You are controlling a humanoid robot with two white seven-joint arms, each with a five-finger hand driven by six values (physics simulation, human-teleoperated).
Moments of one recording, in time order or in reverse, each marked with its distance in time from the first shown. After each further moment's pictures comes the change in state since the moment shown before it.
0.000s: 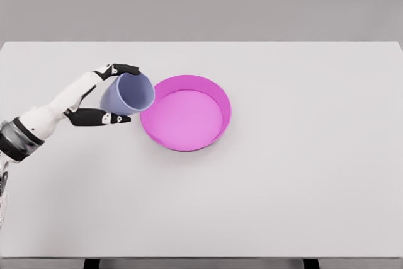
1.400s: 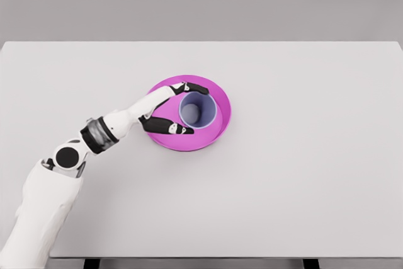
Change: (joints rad) left arm -0.190 -0.185 -0.271 0.367 -0.039 -0.185 0.000; right arm 0.000 0.000 0.000 0.000 0.000 0.000 0.000
